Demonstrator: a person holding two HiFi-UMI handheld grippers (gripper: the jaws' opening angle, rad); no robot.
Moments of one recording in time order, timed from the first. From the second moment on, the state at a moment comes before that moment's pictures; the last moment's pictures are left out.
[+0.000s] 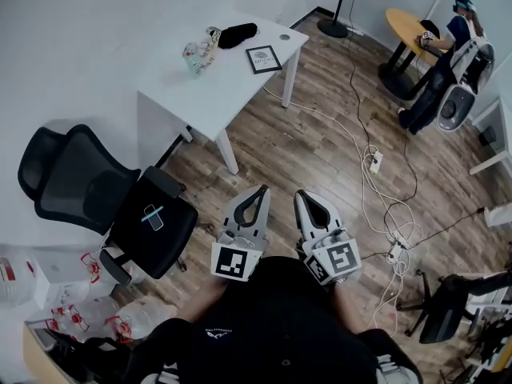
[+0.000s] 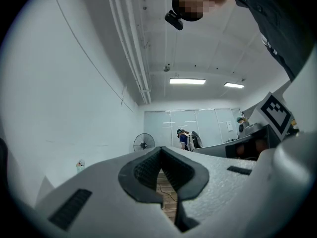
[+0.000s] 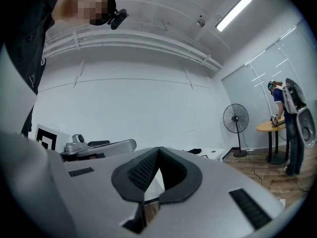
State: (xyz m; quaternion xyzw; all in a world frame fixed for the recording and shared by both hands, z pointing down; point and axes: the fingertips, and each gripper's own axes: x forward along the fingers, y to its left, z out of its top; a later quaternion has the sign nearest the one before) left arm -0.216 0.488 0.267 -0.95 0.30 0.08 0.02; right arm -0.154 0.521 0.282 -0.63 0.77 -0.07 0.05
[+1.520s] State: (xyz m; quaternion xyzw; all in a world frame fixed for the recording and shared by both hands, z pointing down) left arm -0.196 0.280 0.314 -0.96 0.29 0.04 -0.01; right arm -0.120 0.313 0.324 -0.66 0.74 -0.12 0.05
